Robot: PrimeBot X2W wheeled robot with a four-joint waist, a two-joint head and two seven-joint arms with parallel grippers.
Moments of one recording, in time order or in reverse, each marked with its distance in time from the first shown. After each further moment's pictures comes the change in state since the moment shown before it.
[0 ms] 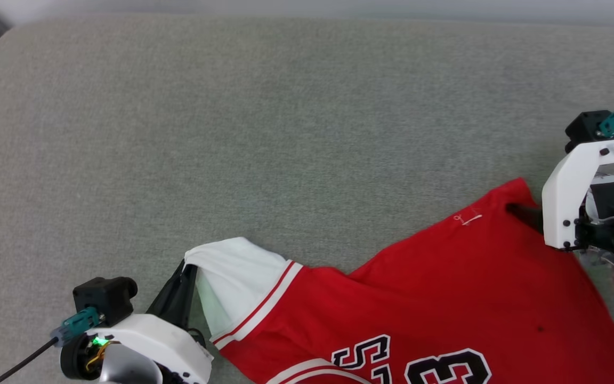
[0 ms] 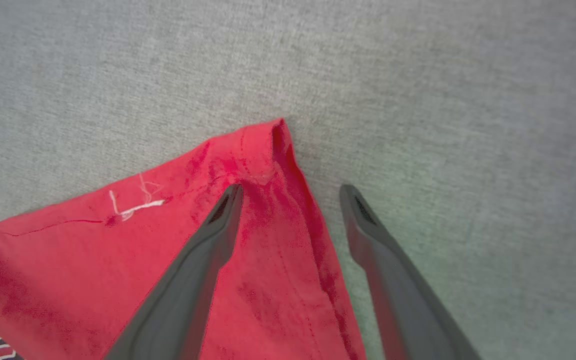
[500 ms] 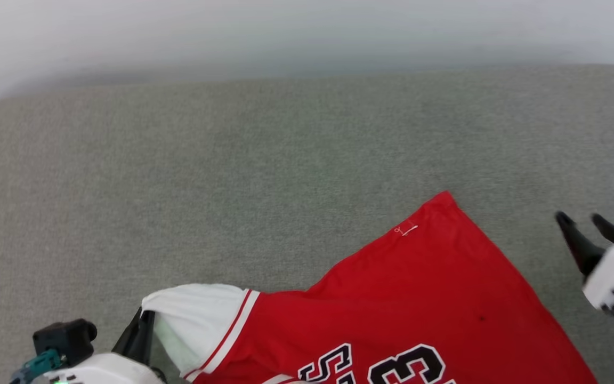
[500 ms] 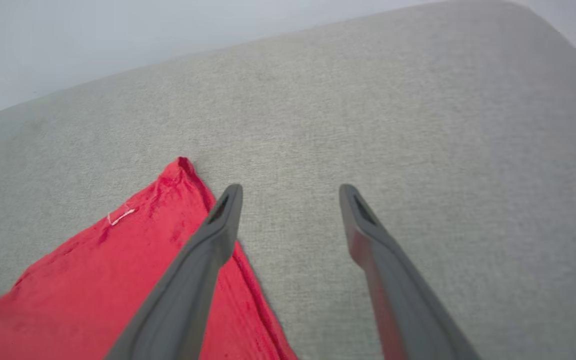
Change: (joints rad) left arm 0.170 0.052 0.087 -0.021 -0.043 0.058 0.001; right arm 0.368 0.000 -0.196 -0.211 0.064 0.000 -0.540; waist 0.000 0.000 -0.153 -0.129
